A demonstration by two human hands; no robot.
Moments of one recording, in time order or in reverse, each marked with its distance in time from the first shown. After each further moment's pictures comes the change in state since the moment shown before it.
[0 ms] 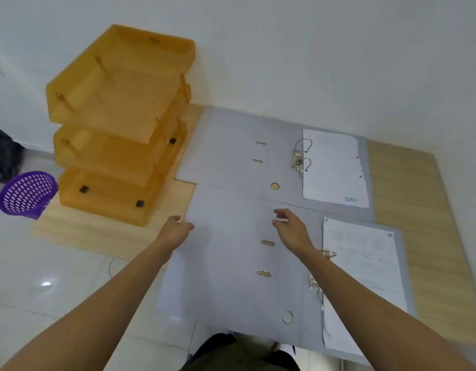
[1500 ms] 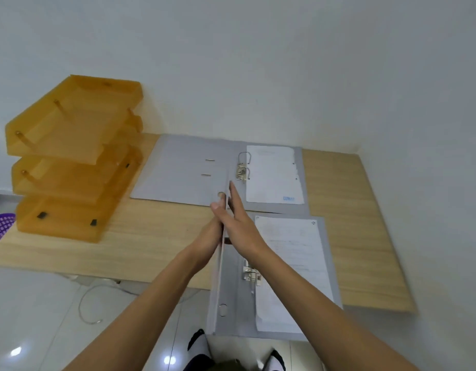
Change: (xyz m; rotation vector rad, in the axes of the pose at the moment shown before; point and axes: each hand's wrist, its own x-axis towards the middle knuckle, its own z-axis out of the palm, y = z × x) left_hand -0.184 0.069 0.172 -0.078 -0.362 0.634; right_hand -0.136 -0.057 -0.076 0.374 -0.144 -0.317
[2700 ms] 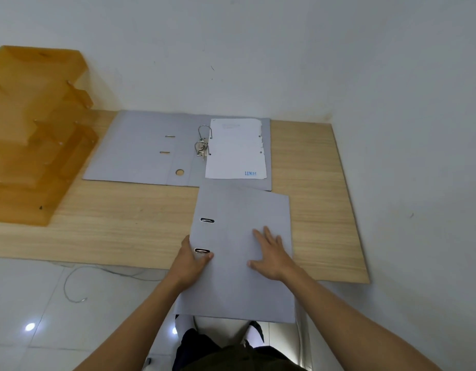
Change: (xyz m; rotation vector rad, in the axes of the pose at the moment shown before) left_hand 0.002 -0.123 0.099 0.324 0.198 -0.325; right_hand -0.049 0.200 -0.195 -0.847 -0.197 0.376
